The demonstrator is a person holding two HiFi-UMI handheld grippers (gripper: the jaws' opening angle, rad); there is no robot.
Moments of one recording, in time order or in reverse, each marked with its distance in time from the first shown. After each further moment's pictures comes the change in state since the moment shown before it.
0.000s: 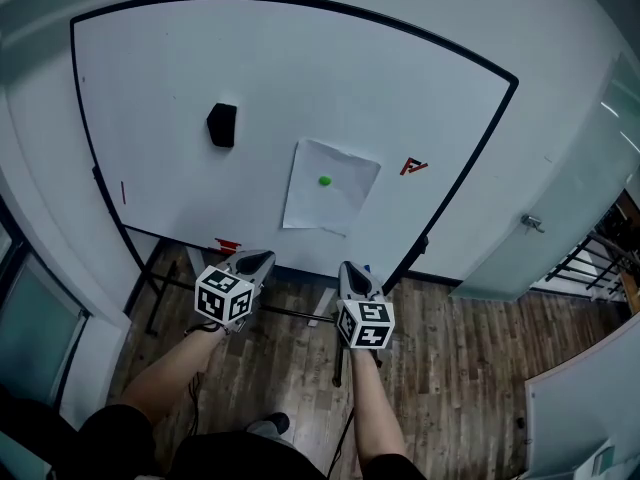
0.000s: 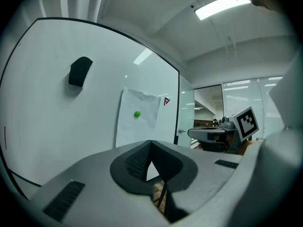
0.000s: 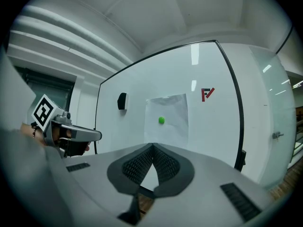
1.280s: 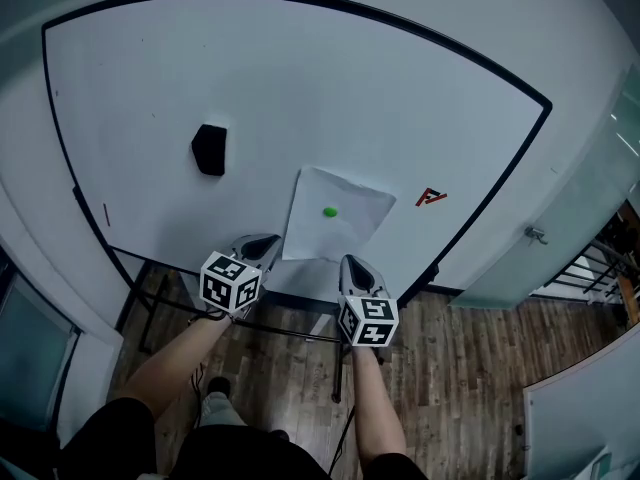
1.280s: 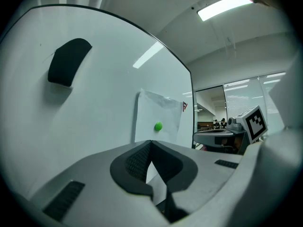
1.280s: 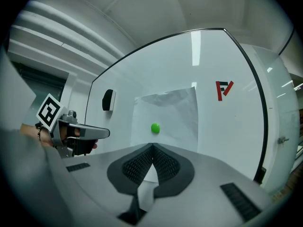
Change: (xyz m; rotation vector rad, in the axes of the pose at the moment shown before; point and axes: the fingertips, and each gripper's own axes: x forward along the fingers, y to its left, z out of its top) left arm 0.095 0.091 0.051 0.039 -0.060 -0.007; right arm 0.113 -0.028 0.032 -0.023 -0.029 -0.019
